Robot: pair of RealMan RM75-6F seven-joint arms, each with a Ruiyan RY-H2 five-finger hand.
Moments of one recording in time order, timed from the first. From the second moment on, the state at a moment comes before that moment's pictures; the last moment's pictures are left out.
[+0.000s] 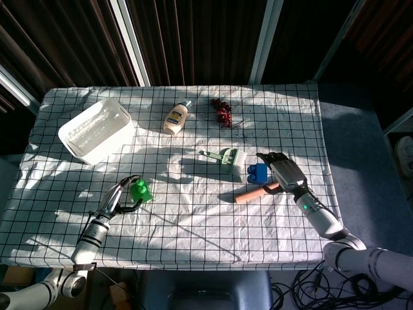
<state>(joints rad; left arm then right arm) -0.55 -1.71 -0.10 -1.01 1.38 1.03 -0.74 0.75 -1.31 0.12 -1.47 -1.09 0.78 -0.06</state>
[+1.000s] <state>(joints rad) -0.12 -1.24 0.03 -1.53 1.49 1.72 0.11 0.06 -1.13 -0.06 -1.65 -1.40 1.75 -0.19</state>
